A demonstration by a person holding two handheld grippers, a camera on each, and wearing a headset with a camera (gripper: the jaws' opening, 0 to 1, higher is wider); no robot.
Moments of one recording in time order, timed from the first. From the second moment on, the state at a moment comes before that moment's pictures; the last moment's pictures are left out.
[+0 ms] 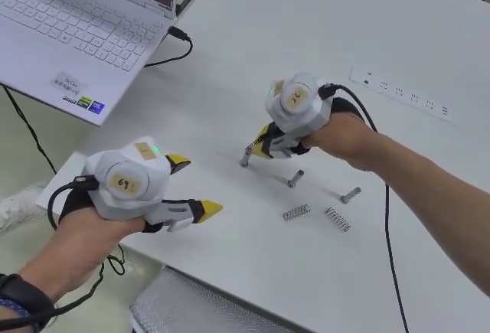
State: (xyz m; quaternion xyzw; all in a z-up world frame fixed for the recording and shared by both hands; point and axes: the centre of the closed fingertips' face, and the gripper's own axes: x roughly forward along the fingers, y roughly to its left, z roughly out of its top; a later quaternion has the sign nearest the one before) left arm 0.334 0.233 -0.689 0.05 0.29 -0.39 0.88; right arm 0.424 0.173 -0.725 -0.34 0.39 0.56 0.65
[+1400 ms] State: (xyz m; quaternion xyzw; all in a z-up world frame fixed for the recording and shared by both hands) left arm 0.341 0.232 -0.684 0.05 0.28 -0.39 0.88; right arm 0.425 0.187 -0.755 -0.36 0.40 0.58 0.61
